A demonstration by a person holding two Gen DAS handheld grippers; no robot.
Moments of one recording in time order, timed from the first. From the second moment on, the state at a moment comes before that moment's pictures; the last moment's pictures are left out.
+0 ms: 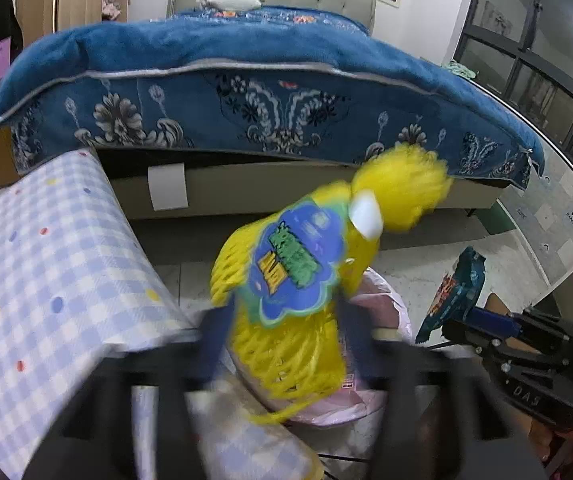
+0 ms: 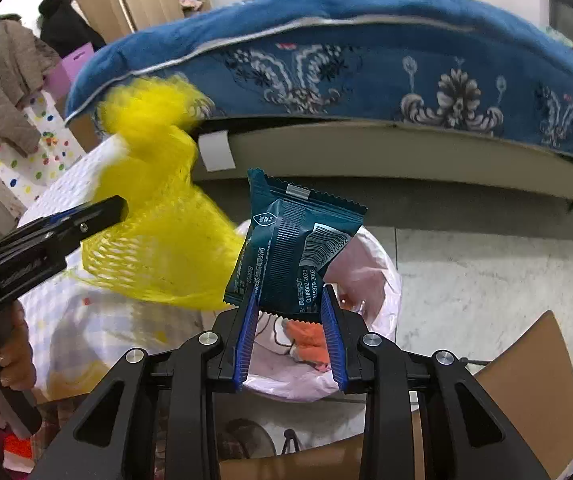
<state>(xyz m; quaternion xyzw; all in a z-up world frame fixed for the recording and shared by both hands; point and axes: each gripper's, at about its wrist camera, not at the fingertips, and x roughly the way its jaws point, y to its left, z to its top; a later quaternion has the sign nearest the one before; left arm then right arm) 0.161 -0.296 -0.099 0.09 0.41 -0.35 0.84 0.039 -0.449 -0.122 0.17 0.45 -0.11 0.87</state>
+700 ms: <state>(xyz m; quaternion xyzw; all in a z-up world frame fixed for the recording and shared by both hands) 0.137 -0.222 -0.062 0.09 0.37 -0.28 0.88 0.035 -0.420 -0.105 0.16 0.44 -0.13 0.87</state>
